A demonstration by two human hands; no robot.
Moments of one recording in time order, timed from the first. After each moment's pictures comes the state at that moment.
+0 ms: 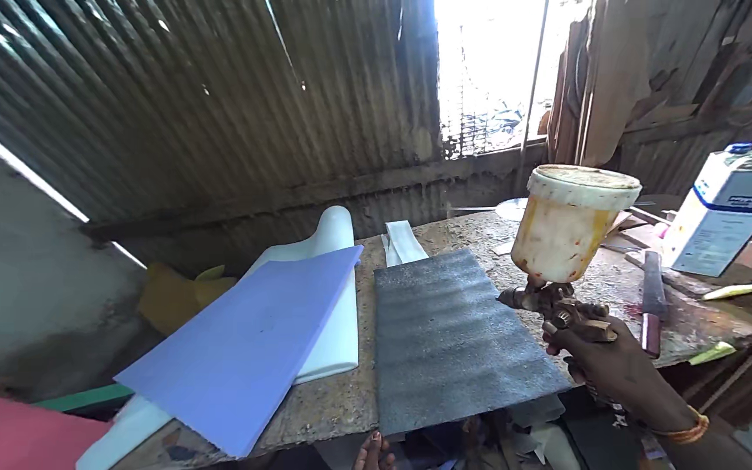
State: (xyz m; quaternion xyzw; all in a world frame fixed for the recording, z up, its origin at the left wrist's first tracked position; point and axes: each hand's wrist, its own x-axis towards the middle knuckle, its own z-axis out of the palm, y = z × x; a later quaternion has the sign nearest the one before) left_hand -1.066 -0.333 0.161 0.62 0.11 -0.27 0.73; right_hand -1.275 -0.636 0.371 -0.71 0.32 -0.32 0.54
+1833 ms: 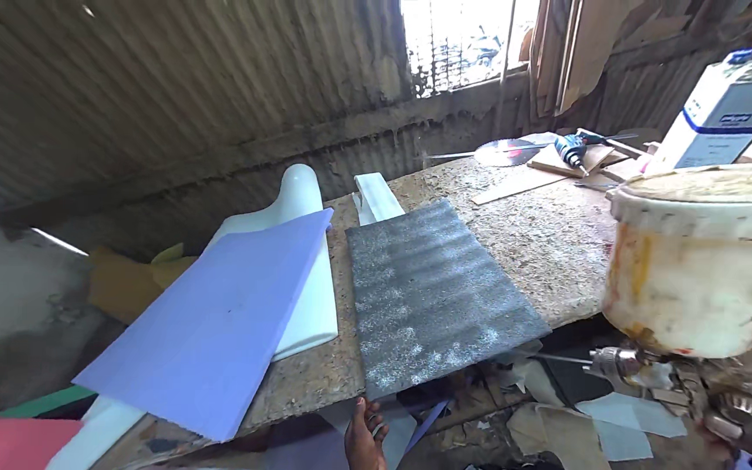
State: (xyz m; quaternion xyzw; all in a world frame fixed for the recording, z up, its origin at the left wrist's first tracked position) left_hand -1.067 -0.341 0.163 0.66 0.14 -0.26 0.69; right_hand -1.453 -0.579 0.386 -0.70 0.36 -0.18 0.60
